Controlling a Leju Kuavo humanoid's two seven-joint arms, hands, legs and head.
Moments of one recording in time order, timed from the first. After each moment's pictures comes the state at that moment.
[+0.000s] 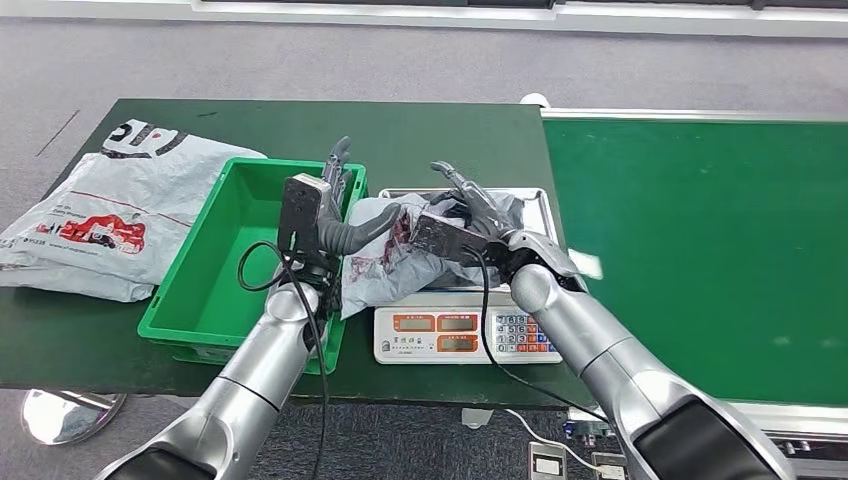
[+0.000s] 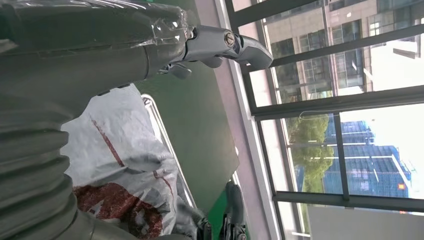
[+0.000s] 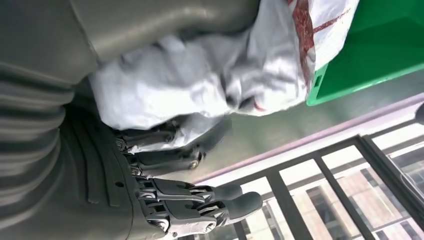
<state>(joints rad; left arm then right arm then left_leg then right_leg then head) -0.66 -0.27 -0.27 -0.70 -0.02 0.18 -0.52 -0.77 0.07 0.67 -0.88 0.45 -0.14 -0.13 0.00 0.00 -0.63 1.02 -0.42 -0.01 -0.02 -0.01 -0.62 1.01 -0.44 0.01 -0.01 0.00</state>
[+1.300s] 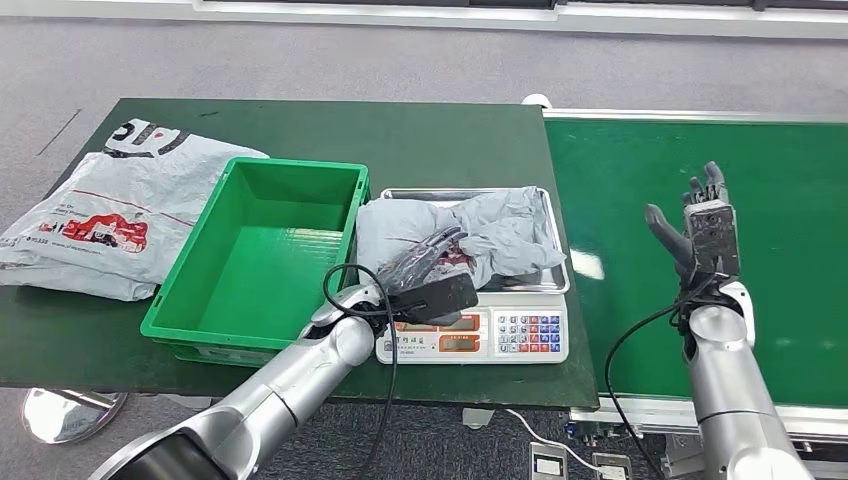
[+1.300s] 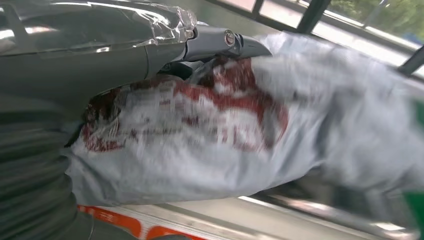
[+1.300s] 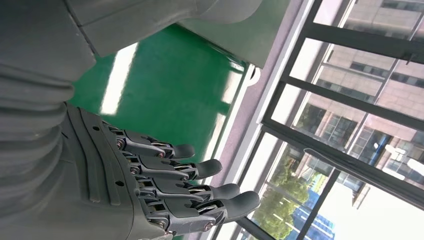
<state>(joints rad) -0.73 -0.28 -0.64 -0.49 -0.57 0.03 -0.25 -0.47 -0.17 -0.06 -1.06 0.17 -0.27 -0.34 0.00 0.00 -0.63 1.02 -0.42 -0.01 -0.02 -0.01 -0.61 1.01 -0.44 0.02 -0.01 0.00</state>
